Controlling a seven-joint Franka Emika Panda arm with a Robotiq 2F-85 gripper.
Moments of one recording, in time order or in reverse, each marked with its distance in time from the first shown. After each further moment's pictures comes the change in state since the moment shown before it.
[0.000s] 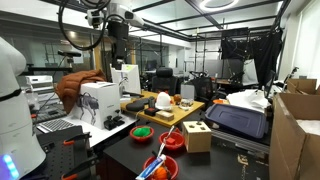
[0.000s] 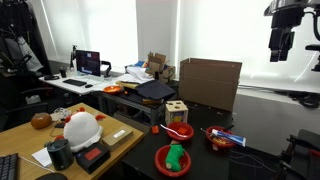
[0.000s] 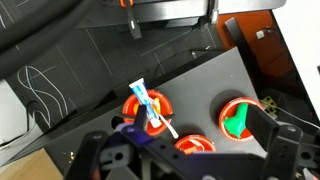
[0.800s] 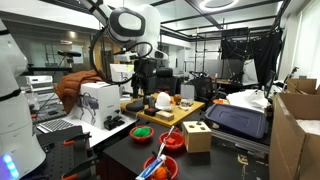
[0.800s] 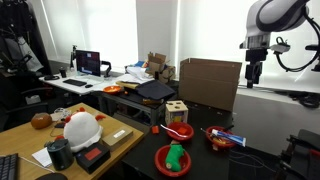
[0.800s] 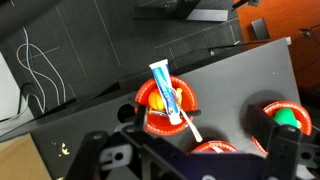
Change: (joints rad) arm -0.034 0.436 -0.084 0.037 -0.058 0.370 -0.213
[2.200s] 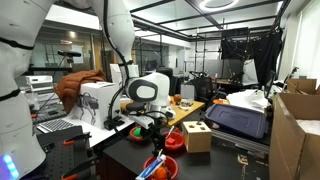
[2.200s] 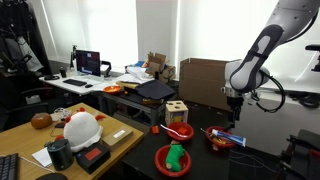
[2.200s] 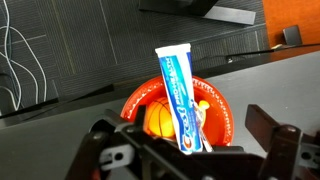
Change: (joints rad) arm -0.046 0.689 0.065 0.140 0.013 0.510 -0.072
